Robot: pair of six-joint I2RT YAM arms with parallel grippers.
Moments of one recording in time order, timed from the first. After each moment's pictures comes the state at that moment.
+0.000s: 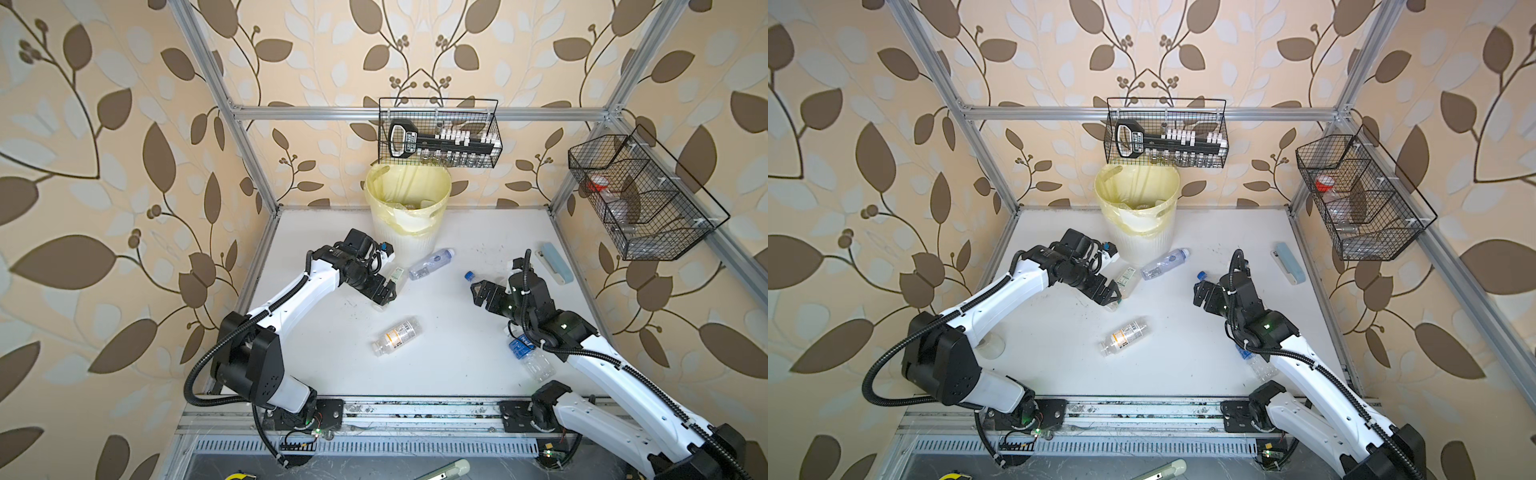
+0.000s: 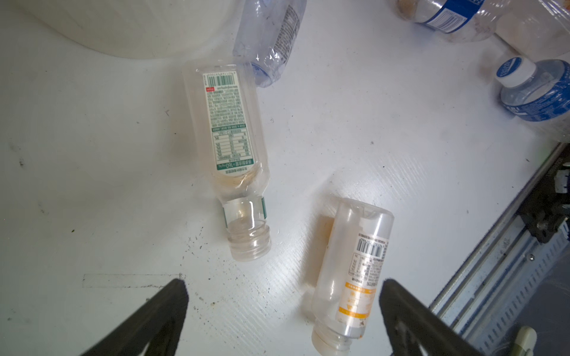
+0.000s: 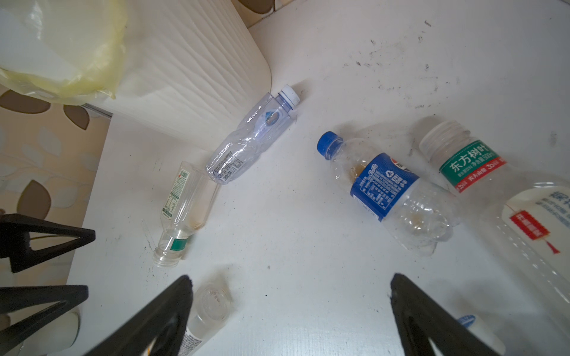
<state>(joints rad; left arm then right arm) -0.43 1.51 1.20 -0.83 0.31 0.12 0.48 0.89 0.71 -0.50 0.17 0.73</state>
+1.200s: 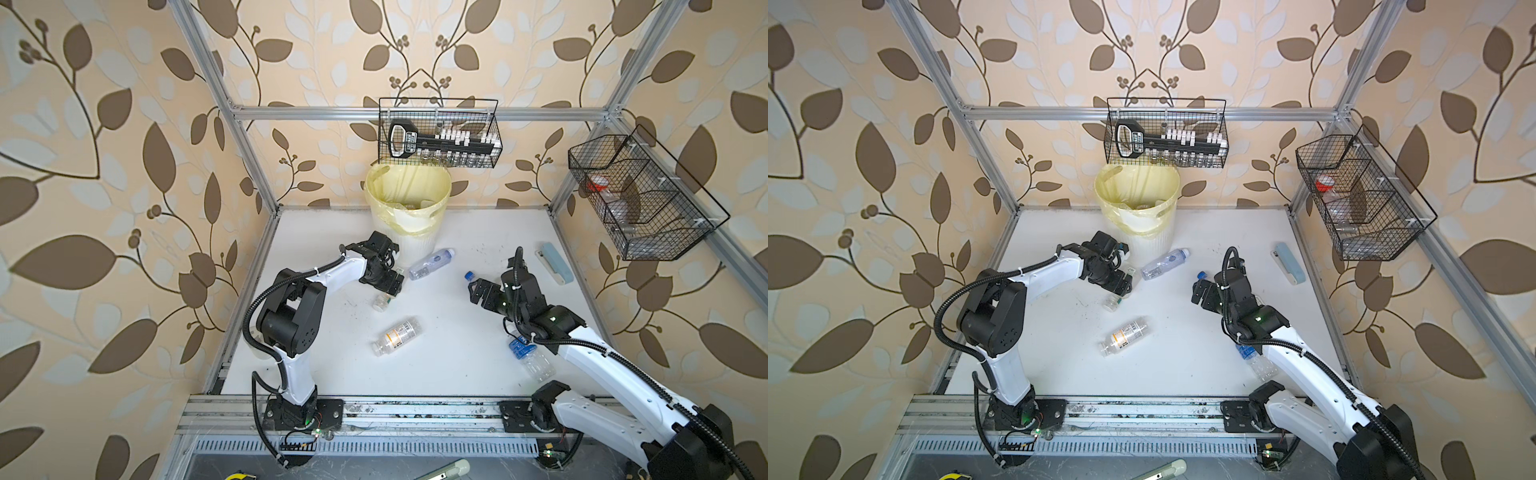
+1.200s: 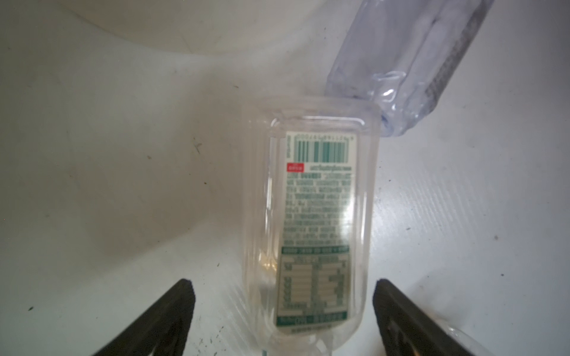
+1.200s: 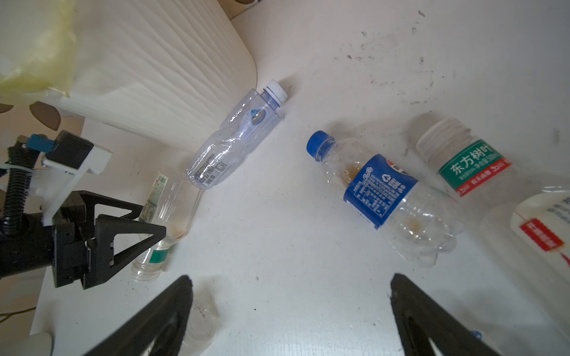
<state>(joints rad) -0.45 1.85 1.28 -0.63 0.15 -0.03 0.46 0.98 0.69 -0.45 0.19 0.73</state>
